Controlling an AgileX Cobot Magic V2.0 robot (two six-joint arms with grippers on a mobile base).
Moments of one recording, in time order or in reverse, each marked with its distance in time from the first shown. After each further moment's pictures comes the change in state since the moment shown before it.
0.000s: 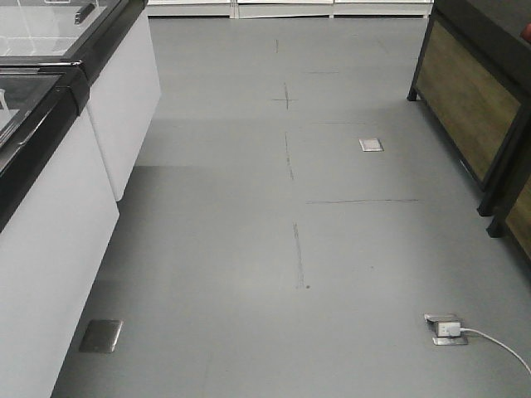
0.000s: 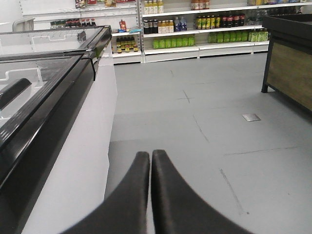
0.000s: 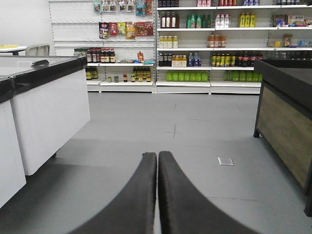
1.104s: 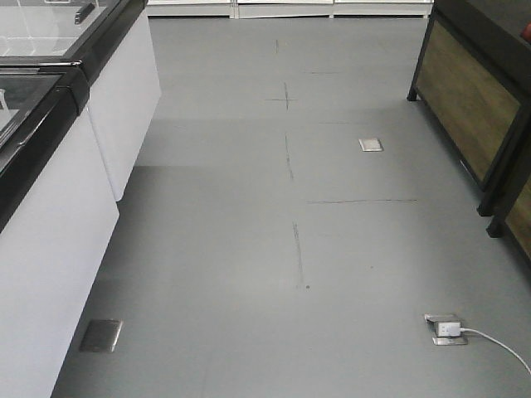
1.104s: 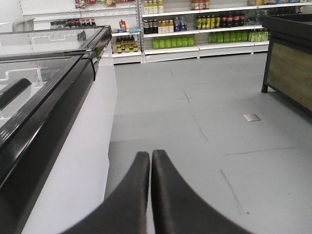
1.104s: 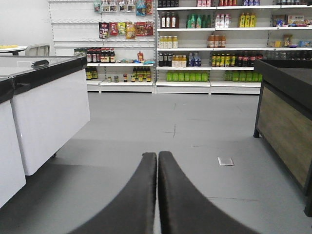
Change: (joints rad) left arm 0.000 0.000 0.000 0.000 0.000 0.000; right arm 0.000 0.000 0.000 0.000 0.000 0.000
